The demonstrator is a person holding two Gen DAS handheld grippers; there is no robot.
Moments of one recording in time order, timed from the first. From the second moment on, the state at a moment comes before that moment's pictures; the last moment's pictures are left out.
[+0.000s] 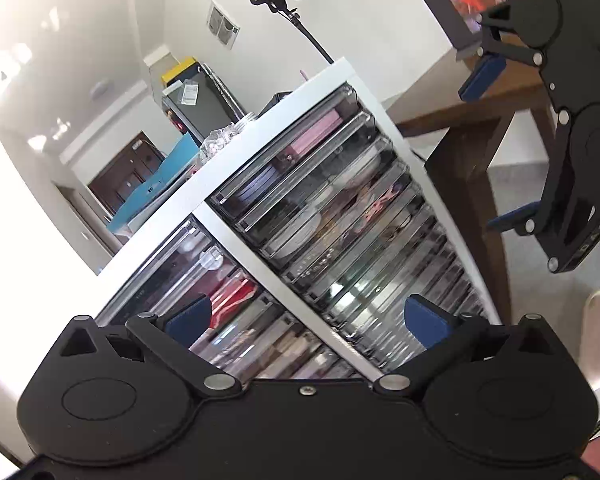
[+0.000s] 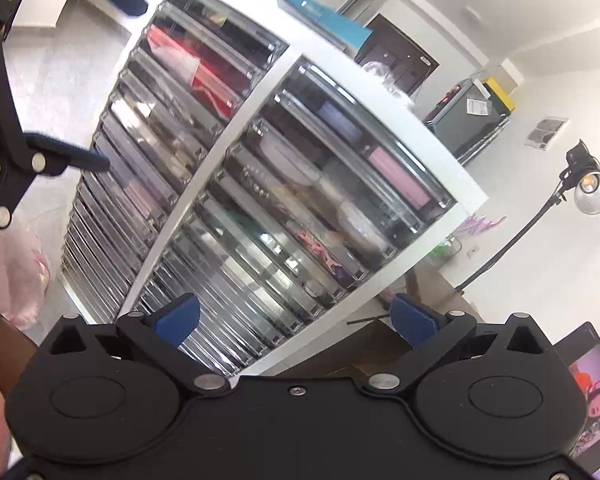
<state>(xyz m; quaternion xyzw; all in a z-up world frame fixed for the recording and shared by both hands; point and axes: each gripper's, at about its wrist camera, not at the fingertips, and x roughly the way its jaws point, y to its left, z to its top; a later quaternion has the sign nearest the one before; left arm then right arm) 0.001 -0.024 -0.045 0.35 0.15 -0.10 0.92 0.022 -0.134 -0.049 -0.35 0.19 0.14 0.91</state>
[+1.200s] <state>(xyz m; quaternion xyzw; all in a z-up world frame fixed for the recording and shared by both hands) -0.009 -0.039 0.024 0.10 0.26 0.00 0.96 -0.013 -0.239 -0.031 0.00 0.24 0.18 0.95</state>
